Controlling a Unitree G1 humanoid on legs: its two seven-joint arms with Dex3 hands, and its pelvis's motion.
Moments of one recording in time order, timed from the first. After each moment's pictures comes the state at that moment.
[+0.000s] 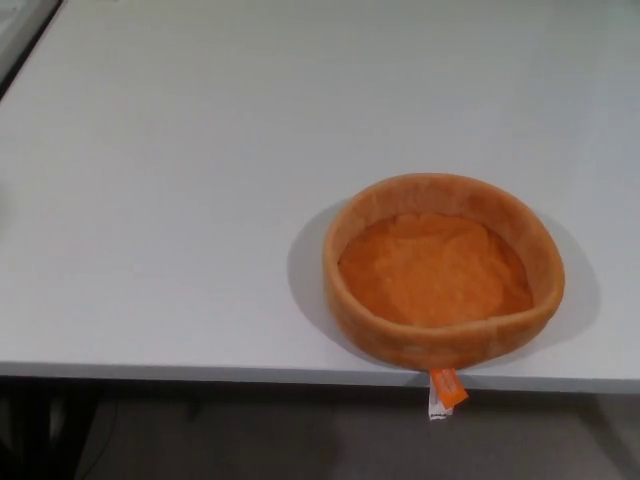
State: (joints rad) left_arm 0.65 0.22 -0.07 0.40 -0.05 -0.37 -0.06; right_arm 0.58 -0.34 -0.15 0.51 0.05 -0.32 0.25
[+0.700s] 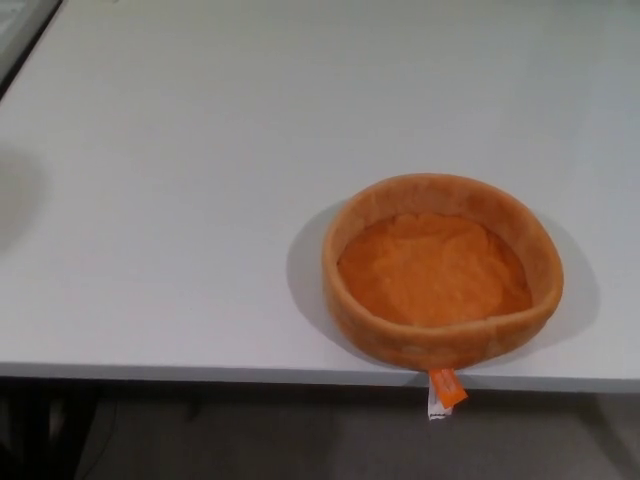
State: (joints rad) left_arm 0.80 0.14 -0.04 0.12 -0.13 -0.70 -0.14; right_arm 0.66 -0.36 -0.22 0.41 0.17 -0.57 0.41
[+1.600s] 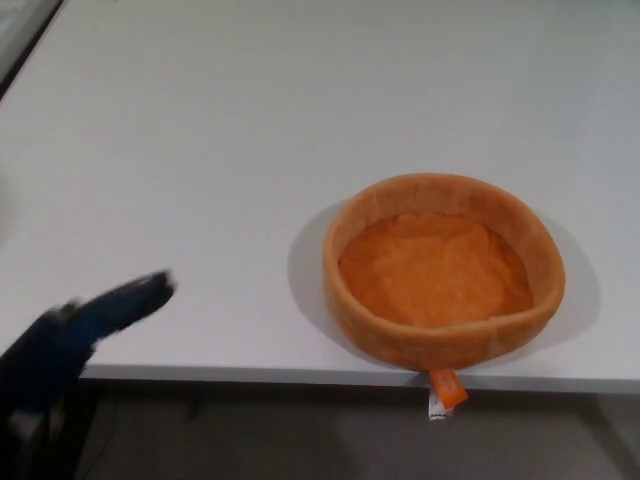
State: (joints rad) left_arm 0.45 0.31 0.11 -0.57 -0.06 -0.65 -0.17; right_arm 0.63 -0.37 -0.25 0.45 0.25 -0.72 0.54
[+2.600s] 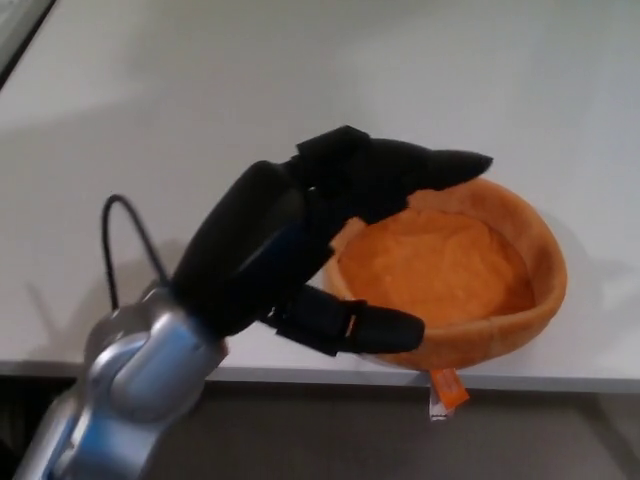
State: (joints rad) left_arm -0.32 0.31 -0.26 -0.25 0.42 -0.39 -0.17; right_arm 0.63 -0.36 -0.25 0.47 0.27 -0.72 0.57
